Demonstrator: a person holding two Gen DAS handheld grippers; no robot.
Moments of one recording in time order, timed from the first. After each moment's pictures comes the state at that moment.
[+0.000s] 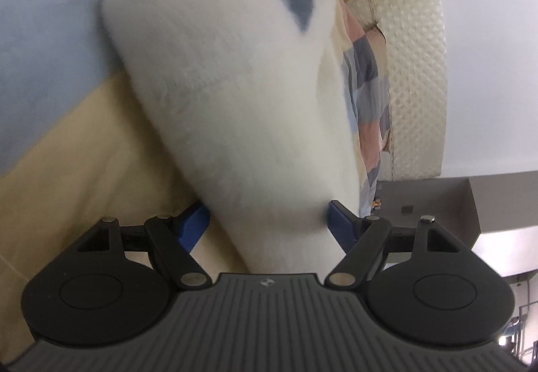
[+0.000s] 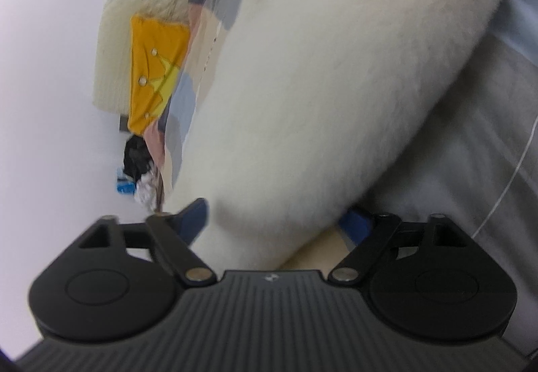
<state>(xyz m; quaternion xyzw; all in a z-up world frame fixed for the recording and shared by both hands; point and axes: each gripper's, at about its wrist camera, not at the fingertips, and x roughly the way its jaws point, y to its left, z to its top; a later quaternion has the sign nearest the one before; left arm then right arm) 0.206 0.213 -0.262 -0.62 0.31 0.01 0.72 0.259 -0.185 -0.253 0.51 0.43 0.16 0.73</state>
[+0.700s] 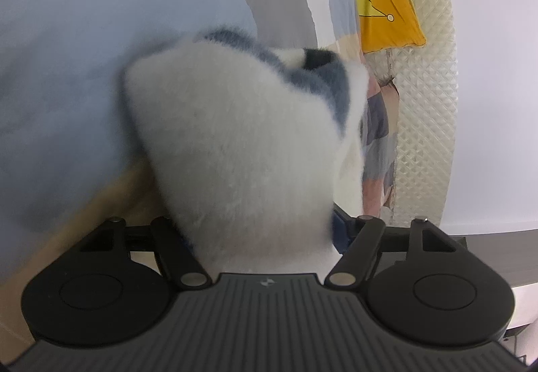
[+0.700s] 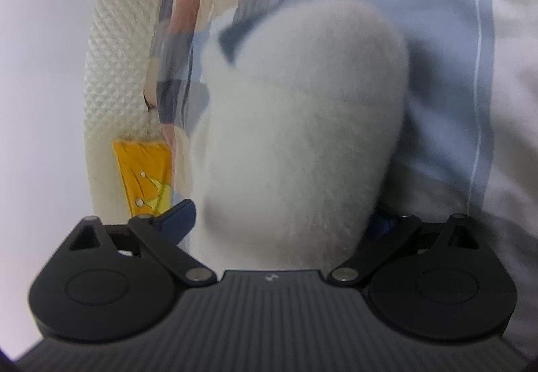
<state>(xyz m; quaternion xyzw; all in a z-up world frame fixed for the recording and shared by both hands) 0.189 0.247 -0.273 -0.66 0.26 0.08 0.70 0.255 -0.235 -0.274 0.61 0.35 0.03 0.71</state>
